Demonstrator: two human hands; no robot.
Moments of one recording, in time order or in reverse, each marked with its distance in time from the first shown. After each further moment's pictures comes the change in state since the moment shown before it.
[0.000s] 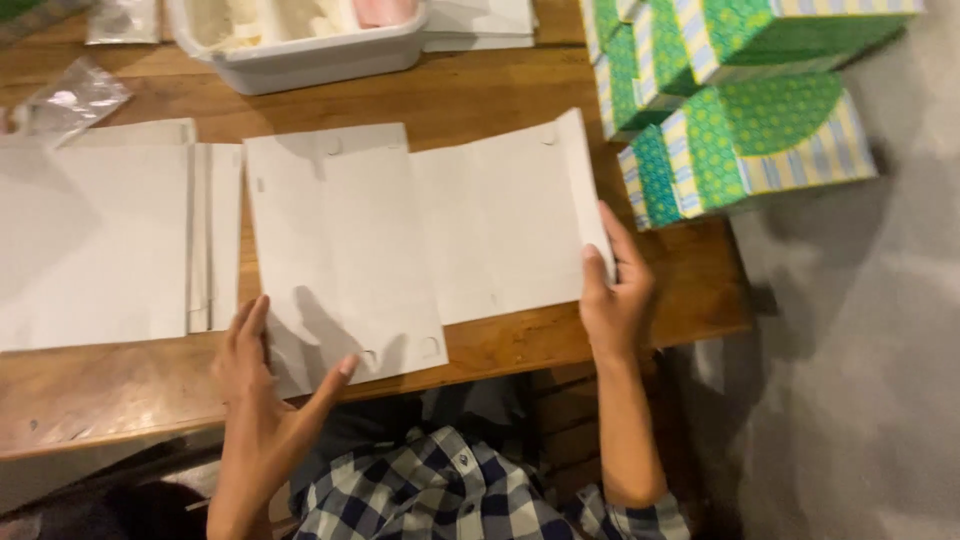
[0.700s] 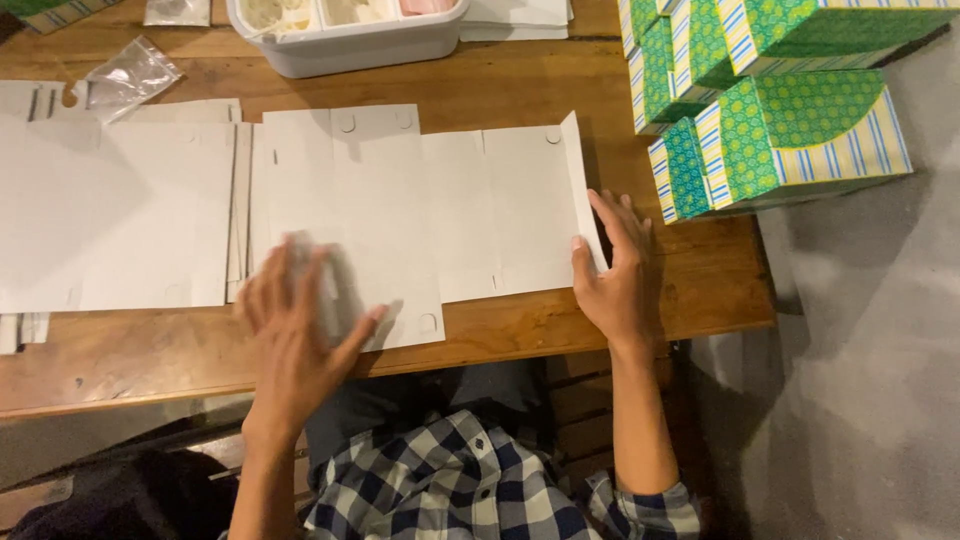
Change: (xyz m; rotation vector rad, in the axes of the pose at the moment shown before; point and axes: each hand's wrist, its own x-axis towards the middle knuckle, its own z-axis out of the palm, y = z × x) left_hand 0.040 -0.037 0.013 0.369 0.262 0.483; right_hand 0.004 -0.002 0.005 -0.414 -0.221 -0.229
